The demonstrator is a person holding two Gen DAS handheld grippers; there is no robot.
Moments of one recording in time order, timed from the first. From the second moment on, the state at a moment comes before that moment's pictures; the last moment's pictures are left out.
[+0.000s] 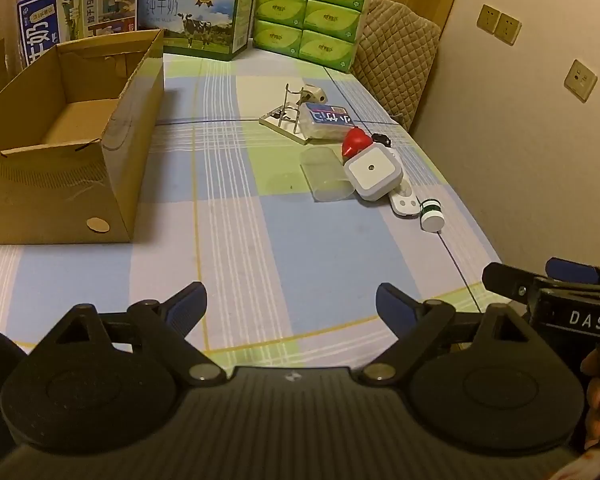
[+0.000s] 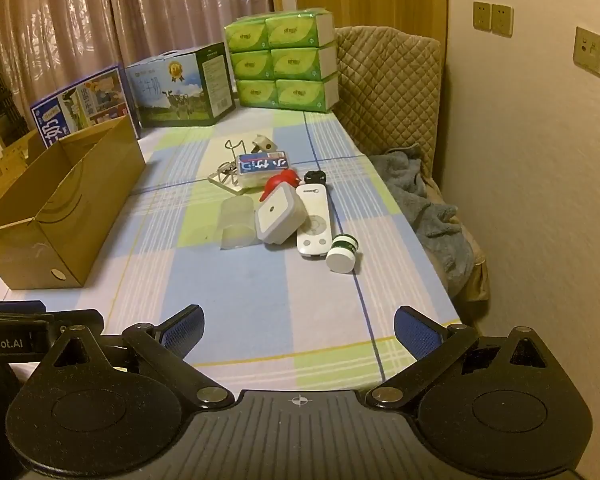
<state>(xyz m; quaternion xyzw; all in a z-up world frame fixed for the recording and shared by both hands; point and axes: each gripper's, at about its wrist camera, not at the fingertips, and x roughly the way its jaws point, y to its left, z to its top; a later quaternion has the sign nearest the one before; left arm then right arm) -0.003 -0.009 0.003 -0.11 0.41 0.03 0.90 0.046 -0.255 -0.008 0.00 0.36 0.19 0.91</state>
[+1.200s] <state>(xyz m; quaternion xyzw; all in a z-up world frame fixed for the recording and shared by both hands) -0.002 -0.011 0.006 -0.11 0.41 0.03 0.91 0.047 -0.258 -0.009 0.00 0.37 0.19 0.91</state>
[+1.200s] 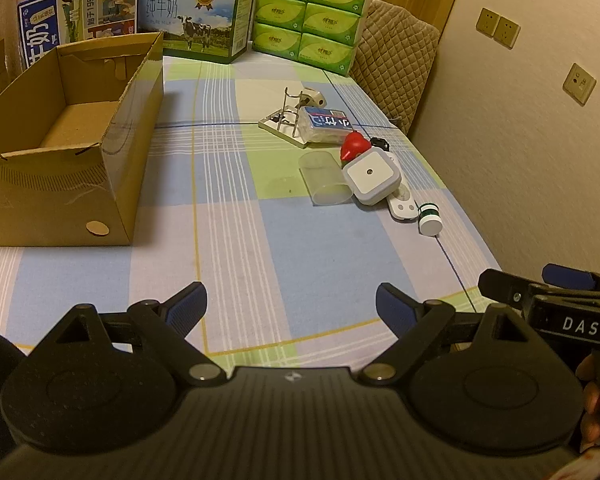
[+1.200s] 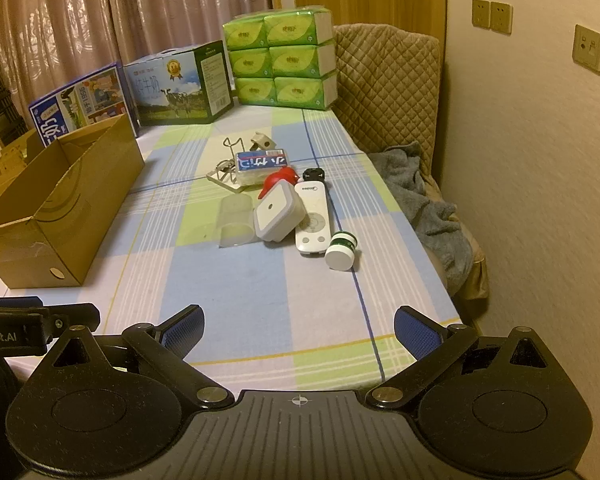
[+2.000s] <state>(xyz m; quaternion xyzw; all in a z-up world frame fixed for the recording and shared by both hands) -0.002 -0.011 0.007 -0.10 0.41 0.03 0.91 0.048 -0.259 -0.009 0.00 0.37 0.18 0.91</state>
